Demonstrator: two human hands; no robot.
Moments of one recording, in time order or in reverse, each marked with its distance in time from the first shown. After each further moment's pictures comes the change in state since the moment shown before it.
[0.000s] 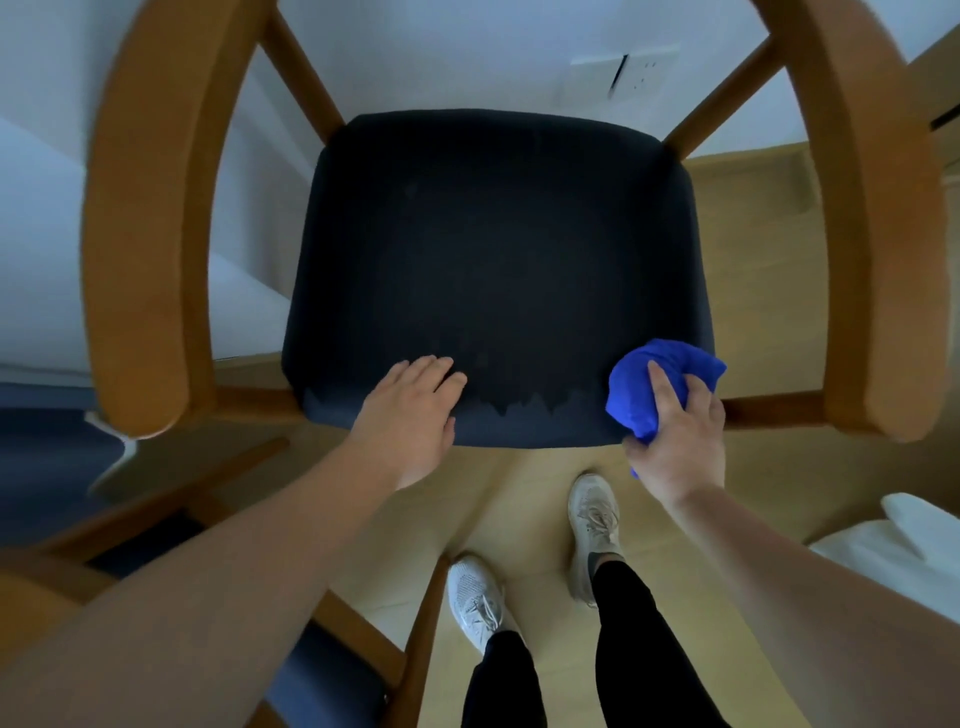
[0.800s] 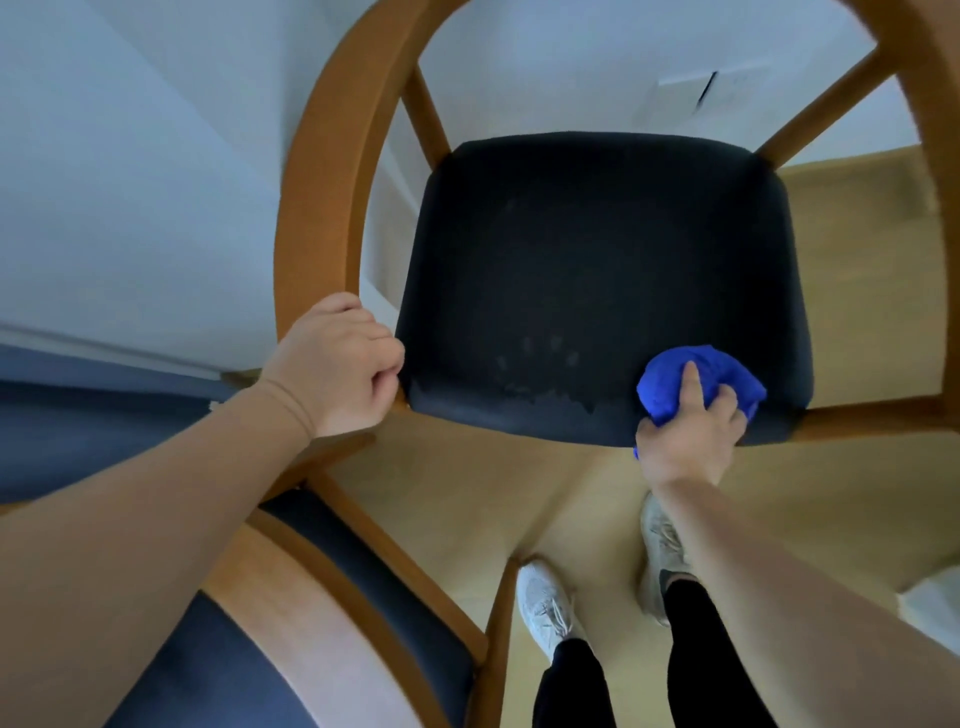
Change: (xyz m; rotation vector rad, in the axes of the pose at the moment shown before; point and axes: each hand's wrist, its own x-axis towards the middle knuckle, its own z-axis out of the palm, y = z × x) left_hand -0.089 -0.105 -0.116 0.206 0.299 0.171; right_hand -0.023 -0.095 0.027 0.170 0.058 0.220
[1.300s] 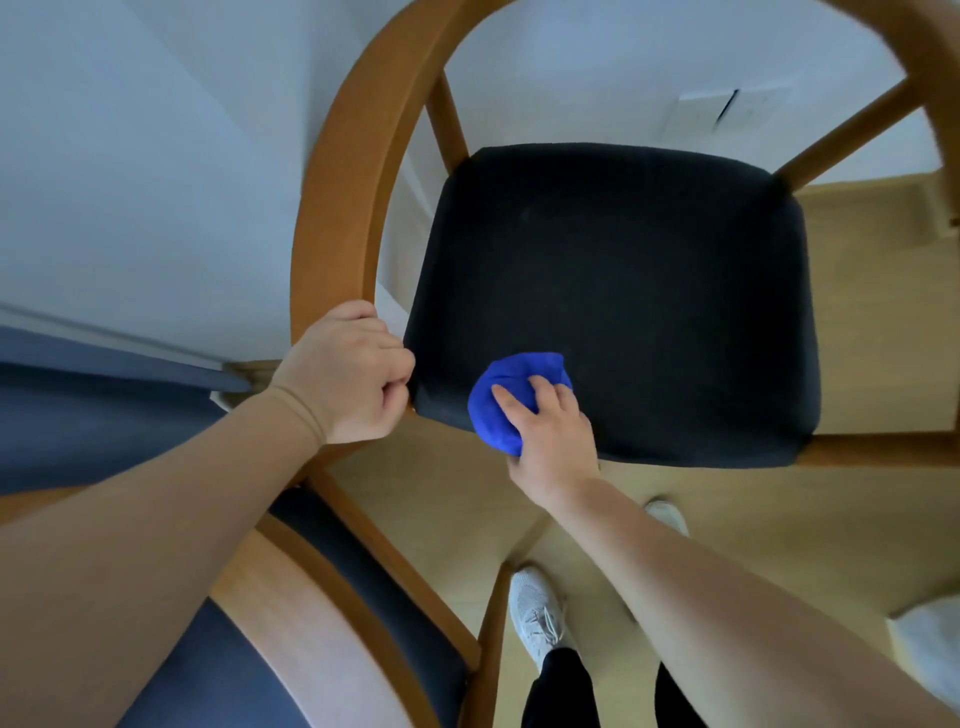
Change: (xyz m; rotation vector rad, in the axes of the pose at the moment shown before) left_hand -0.001 -0.002 -0.001 0.011 -0.044 -0.008; right_hand -0.056 -0.097 0.027 -0.198 -0.304 -0.767
